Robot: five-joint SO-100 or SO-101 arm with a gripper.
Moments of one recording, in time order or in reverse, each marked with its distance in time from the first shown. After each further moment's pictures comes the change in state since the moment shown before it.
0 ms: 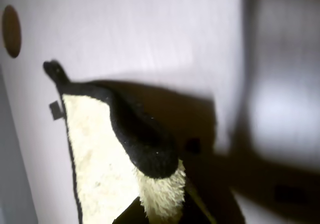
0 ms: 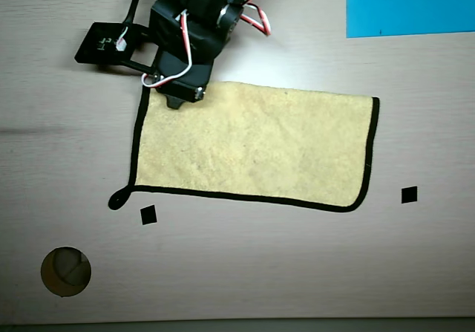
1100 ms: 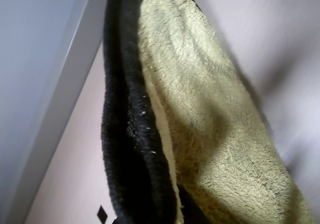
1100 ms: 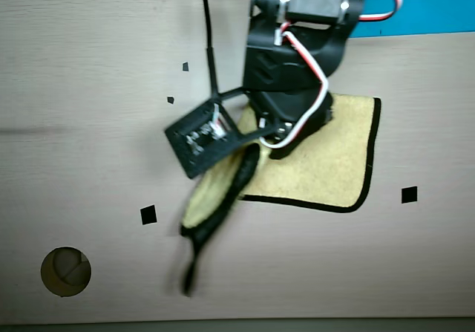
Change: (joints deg) arm -26.9 12.8 -12.4 18.9 -15.8
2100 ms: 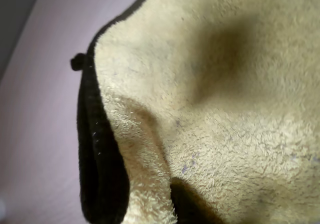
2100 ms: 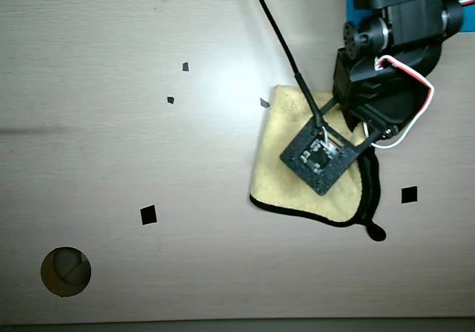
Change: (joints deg) arm -20.1 -8.9 -1.1 5.3 4.8
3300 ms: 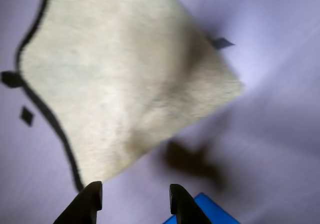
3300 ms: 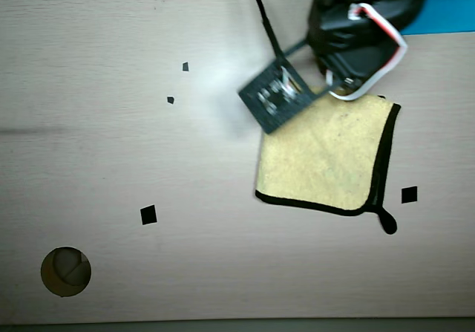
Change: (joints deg) arm 7.9 16.2 5.2 26.5 2.8
